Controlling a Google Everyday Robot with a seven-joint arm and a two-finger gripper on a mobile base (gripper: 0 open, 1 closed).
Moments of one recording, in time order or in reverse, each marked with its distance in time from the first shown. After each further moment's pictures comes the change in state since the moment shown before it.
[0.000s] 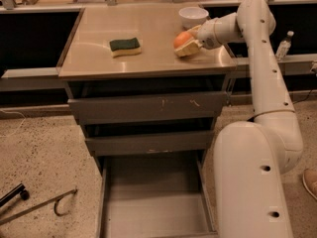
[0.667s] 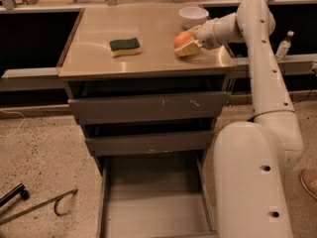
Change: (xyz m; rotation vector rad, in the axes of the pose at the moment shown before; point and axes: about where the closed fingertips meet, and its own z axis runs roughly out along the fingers) arm 0.000 0.000 0.000 0.000 0.000 0.000
